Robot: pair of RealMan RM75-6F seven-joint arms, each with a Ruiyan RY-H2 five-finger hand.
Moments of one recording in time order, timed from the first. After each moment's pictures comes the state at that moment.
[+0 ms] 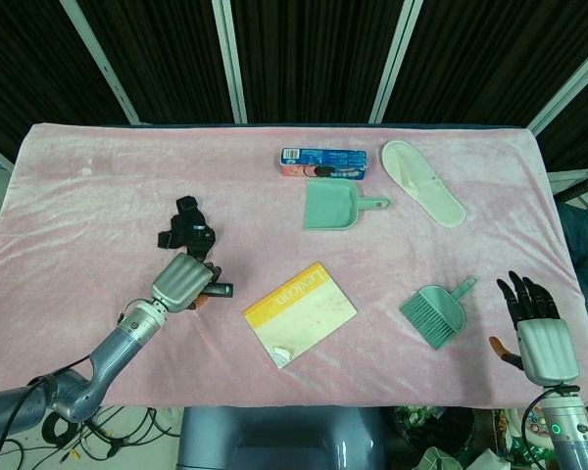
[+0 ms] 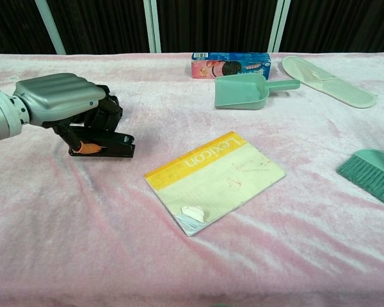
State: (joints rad) left arm -0.74 -1.49 -0.08 -1.42 1.34 0.93 0.44; right arm 0.14 -1.27 0.03 -1.40 -1.51 1.45 -0.06
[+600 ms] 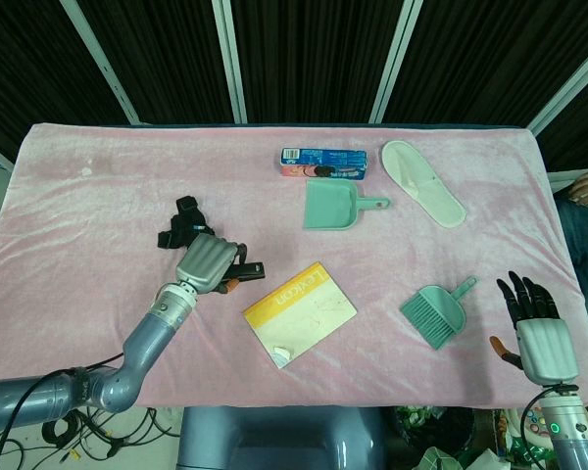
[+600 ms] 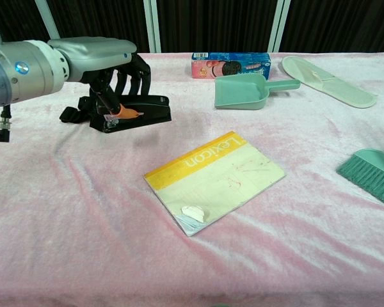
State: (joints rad) left arm -0.88 -1.49 -0.28 -1.68 0.80 0.92 0.72; right arm 0.14 -1.28 0.04 -1.39 -1.51 1.44 -0.08
